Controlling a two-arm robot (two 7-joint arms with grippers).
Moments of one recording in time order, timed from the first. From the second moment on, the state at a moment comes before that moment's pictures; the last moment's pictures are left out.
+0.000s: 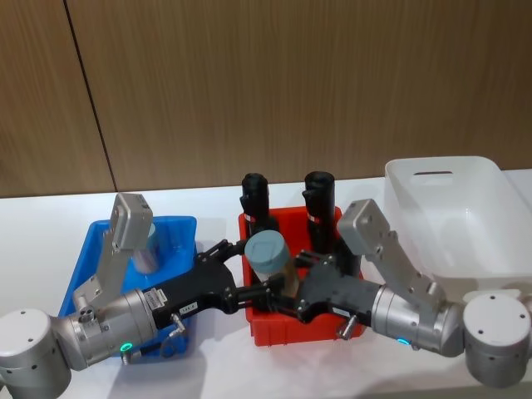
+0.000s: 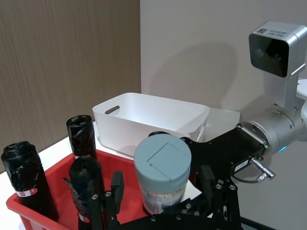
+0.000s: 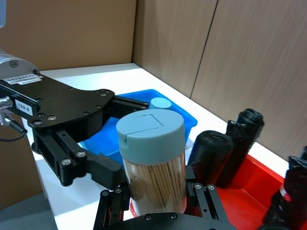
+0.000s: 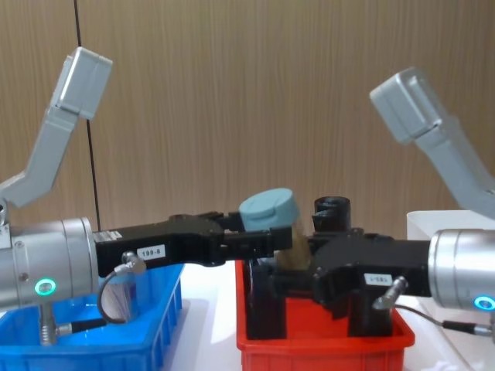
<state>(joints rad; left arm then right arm) -0.44 0.33 0.33 -1.22 -0.45 0.01 -0.89 0.38 0.22 -0.38 -1.33 0.06 0.04 0.66</state>
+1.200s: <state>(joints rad) -0.44 0.33 0.33 -1.22 -0.45 0.01 -0.89 0.16 0.44 -0.26 -1.60 0.27 0.05 0.50</state>
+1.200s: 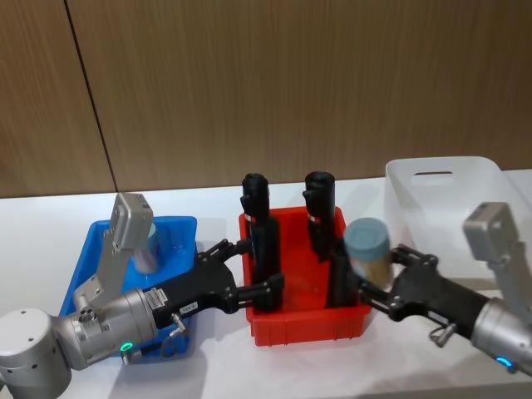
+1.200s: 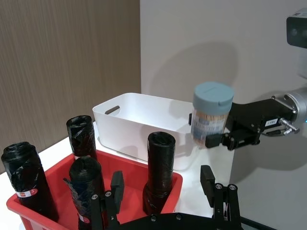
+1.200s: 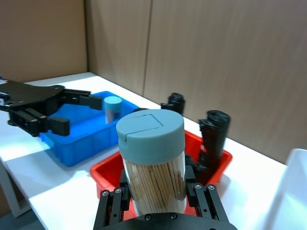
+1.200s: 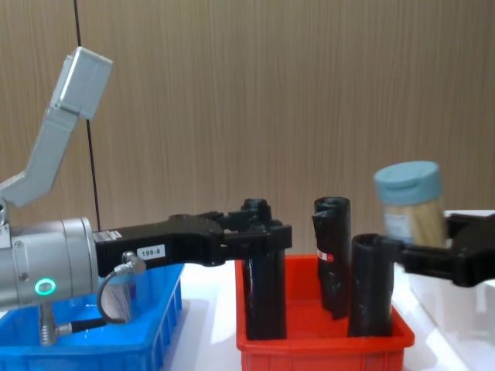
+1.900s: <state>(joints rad) -0.44 0.33 0.33 -1.22 -0.45 0.01 -0.89 0.14 0.50 -0.19 -1.61 0.34 0.07 0.32</state>
